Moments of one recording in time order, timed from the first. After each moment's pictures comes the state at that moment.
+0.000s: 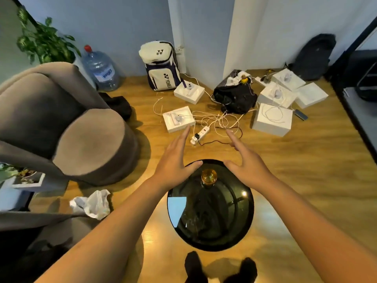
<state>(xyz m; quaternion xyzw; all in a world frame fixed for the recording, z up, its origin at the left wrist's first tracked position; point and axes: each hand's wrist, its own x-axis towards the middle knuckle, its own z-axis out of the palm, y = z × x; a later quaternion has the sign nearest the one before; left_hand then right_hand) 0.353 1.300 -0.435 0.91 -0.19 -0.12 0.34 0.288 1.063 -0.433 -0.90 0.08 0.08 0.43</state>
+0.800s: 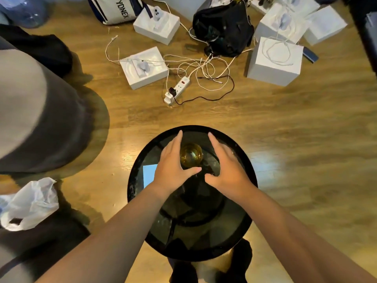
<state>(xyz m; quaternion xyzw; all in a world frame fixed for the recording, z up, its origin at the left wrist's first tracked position) 0.381 1.224 -0.809 0.89 -0.11 -0.26 0.35 0.309 1.043 -0.758 -0.87 0.15 0.19 0.42</state>
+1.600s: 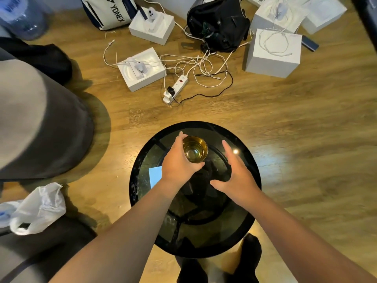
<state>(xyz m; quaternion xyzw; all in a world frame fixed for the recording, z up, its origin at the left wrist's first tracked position) 0.368 1.198 -0.825 0.91 -0.06 -0.22 0.34 0.261 1.034 -0.783 -0.82 0.24 0.18 0.49</state>
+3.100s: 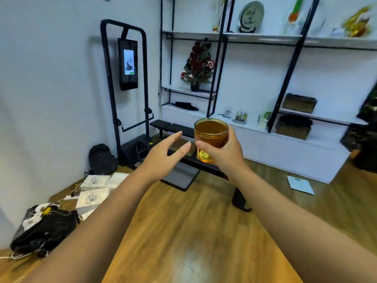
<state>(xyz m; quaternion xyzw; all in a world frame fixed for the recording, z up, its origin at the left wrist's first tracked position) 0.106 0.894 -0.100 0.58 -0.65 -0.21 0.45 -0.099 0.834 -0.086 -0.68 0.38 -0.52 0.36</state>
